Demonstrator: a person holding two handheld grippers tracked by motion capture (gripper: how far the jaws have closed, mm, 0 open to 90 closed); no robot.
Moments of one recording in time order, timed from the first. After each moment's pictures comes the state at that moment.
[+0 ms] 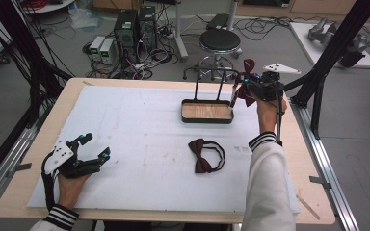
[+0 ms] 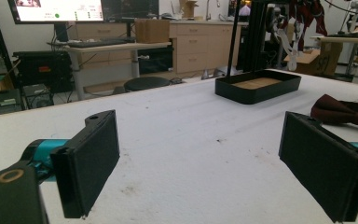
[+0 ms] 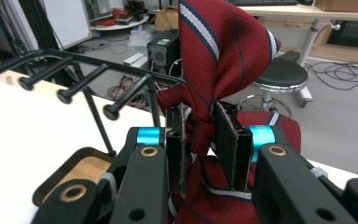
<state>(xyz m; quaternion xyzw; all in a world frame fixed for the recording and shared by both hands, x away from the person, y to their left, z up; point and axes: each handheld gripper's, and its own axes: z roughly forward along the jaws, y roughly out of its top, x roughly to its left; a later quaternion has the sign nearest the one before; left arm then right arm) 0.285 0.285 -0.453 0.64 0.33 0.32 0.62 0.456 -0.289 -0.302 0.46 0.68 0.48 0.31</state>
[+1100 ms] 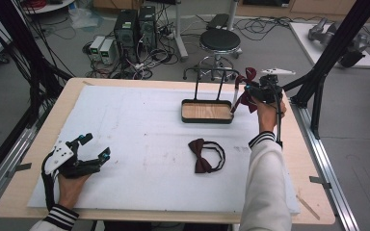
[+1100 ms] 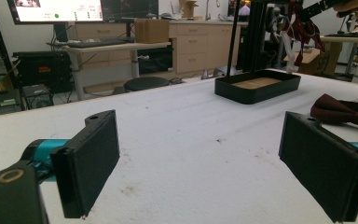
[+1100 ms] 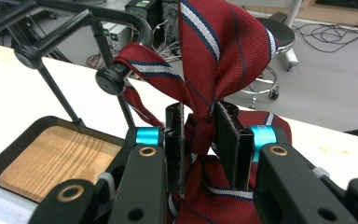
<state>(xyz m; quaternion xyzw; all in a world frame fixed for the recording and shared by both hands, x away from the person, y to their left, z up) 0.285 0.284 -0.453 0.64 0.33 0.32 0.62 0.473 -0.299 -0.326 0.50 0.70 0.41 0.29</state>
